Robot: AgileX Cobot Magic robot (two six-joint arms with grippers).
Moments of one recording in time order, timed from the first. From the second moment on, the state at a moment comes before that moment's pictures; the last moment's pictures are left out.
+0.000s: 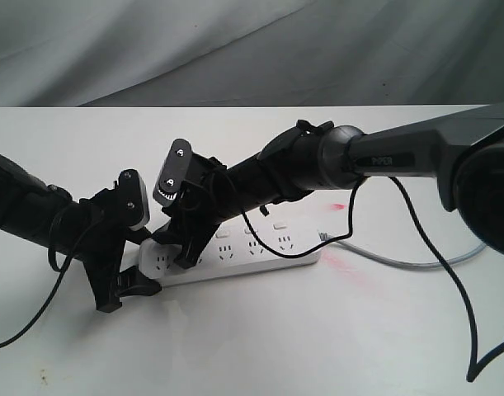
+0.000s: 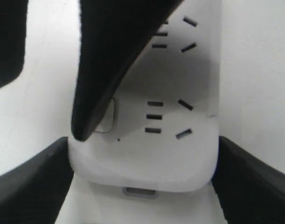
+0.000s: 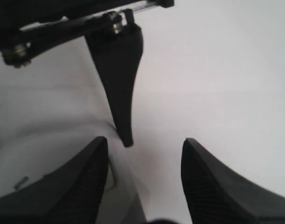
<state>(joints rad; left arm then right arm) -0.06 1.94 -0.88 -1.08 0.52 2.08 0.62 2.33 -1.55 1.27 0.55 -1.90</state>
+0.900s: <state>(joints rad) -0.06 1.94 -0.88 -1.08 0.52 2.08 0.64 2.26 -1.54 1.27 0.57 -1.90</state>
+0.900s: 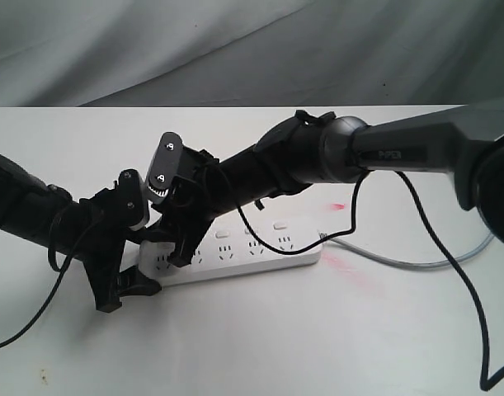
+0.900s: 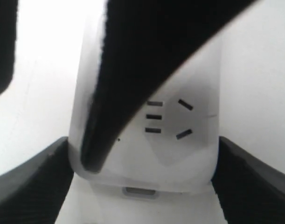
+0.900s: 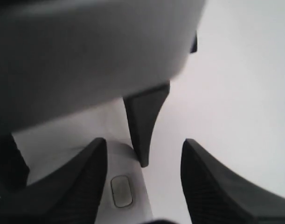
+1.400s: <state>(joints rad) -0.06 1.94 -0.88 -1.08 0.52 2.08 0.54 2.23 -1.54 1.21 0.66 -1.86</state>
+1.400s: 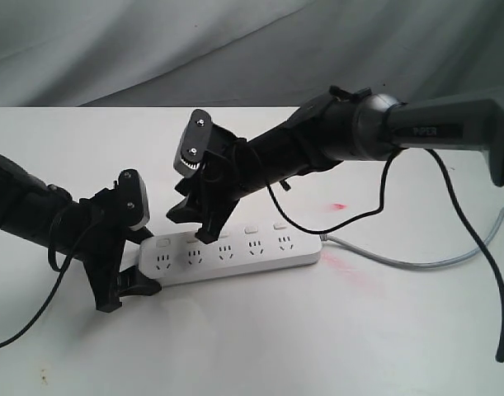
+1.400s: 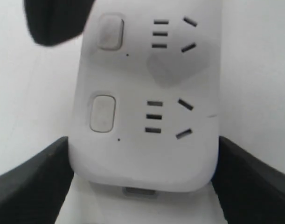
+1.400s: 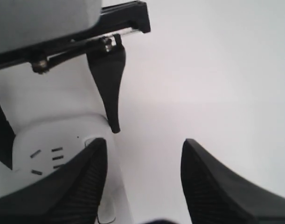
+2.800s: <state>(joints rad) -0.06 1.94 -0.88 -1.08 0.52 2.08 0.53 2.27 -1.49 1.24 0.64 -1.94</state>
